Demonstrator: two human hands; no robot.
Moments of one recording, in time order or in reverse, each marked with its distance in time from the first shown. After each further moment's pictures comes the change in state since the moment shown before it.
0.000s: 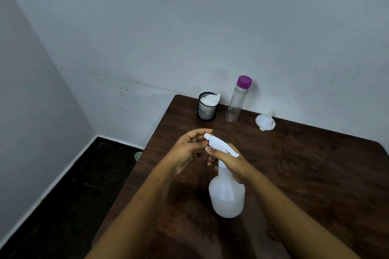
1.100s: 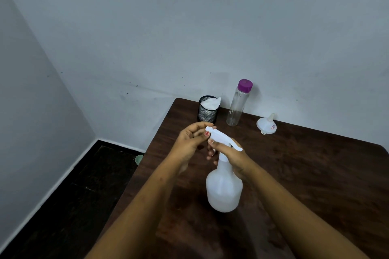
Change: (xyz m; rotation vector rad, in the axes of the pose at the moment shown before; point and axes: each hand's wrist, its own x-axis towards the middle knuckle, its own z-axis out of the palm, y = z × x) left_hand 0.014 0.014 0.007 0.060 0.094 0.144; right_hand 0.008 -0.026 -0.002 0.135 0.014 -0.107
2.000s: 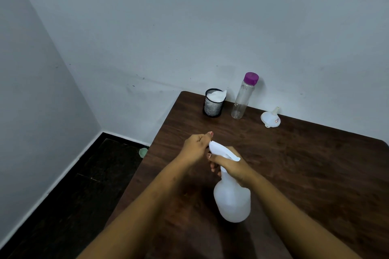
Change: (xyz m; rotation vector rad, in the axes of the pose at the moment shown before) left_hand -0.026 -0.016 0.001 0.443 0.096 -0.156; right_hand -0.037 0.024 0.022 -0.237 -0.076 0.065
